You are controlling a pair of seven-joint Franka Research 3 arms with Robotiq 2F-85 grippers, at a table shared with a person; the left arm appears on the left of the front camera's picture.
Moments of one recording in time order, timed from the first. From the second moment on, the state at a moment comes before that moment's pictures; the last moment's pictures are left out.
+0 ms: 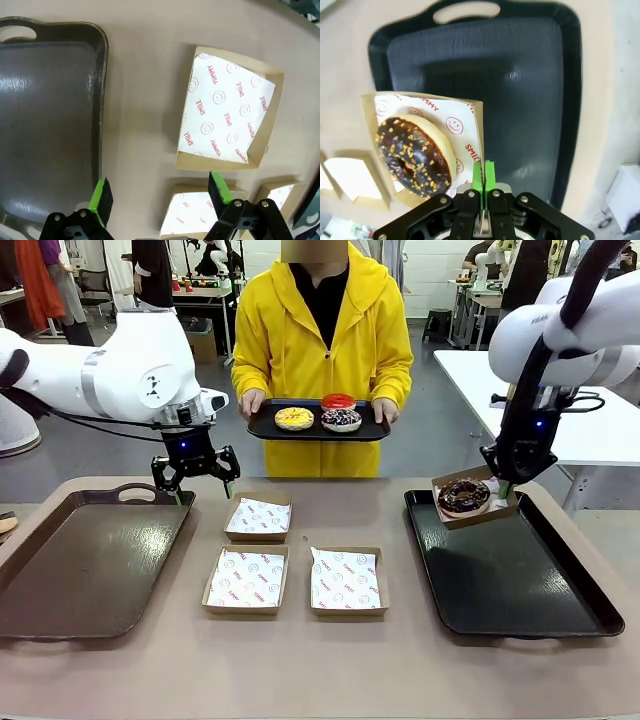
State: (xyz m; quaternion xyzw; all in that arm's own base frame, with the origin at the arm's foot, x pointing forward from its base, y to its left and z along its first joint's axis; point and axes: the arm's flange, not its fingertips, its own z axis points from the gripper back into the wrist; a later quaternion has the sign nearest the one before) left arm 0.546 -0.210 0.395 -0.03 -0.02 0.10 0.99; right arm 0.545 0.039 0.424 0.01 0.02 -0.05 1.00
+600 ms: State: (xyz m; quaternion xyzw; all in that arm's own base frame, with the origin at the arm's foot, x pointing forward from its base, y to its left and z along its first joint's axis) left arm 0.579 -0.236 0.364 -0.02 0.02 0.12 0.99; right arm 0.563 0.029 0.371 0.01 0.04 -0.06 1.00
